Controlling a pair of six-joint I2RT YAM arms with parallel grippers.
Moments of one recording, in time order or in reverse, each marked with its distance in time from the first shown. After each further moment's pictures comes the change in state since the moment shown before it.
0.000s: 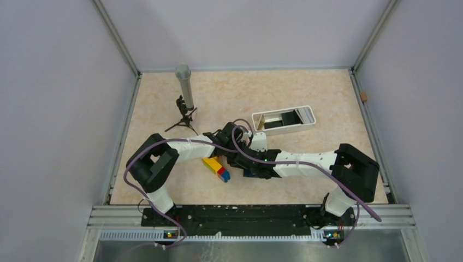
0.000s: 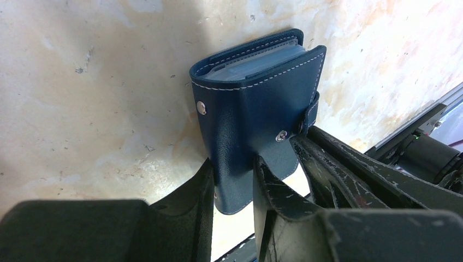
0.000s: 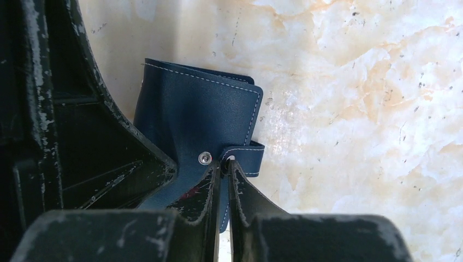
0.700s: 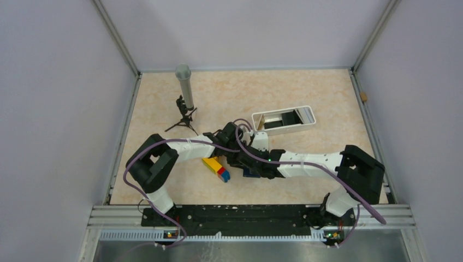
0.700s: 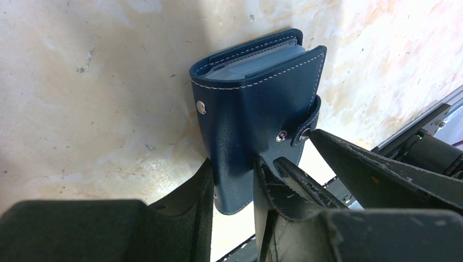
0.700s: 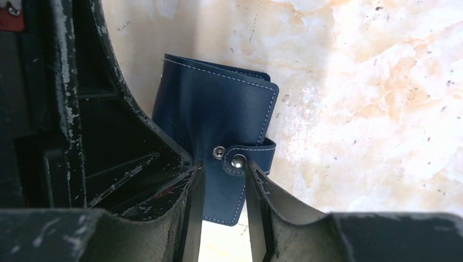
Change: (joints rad) left arm -0.003 -0.006 0.004 -0.009 -0.012 0.010; right arm -0.019 -0.059 -0.046 0.068 -0.080 0.000
